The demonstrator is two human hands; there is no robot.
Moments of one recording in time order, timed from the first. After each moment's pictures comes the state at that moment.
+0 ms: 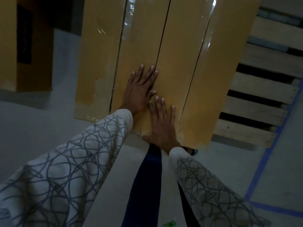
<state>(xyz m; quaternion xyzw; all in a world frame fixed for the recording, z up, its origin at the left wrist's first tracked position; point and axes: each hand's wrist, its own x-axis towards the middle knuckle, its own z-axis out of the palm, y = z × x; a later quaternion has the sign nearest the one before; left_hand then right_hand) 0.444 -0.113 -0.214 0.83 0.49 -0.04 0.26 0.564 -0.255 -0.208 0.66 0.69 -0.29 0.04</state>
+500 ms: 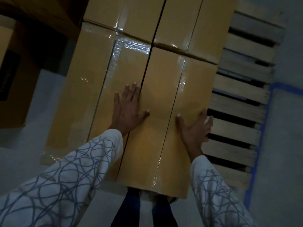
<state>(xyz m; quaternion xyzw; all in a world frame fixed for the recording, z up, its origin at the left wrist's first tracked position) 0.513 -0.033 -0.194 0.78 0.58 -0.05 0.22 0.729 -0.128 -0.188 0.91 0.26 -0.30 -0.16</state>
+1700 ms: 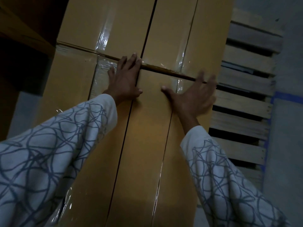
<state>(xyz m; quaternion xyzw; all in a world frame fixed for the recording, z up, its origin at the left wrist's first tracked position) 0.572 0.170 -0.213 0.79 0.56 -0.08 0.25 0.762 0.073 -0.214 0.91 0.35 -0.18 -0.12</state>
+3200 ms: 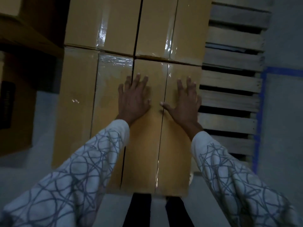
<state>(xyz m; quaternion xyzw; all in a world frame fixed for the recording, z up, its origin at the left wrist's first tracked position) 0.581 0.040 -0.164 0.81 0.54 -0.07 0.20 0.767 -0.037 -0.163 0.82 0.50 -0.27 -0.05</state>
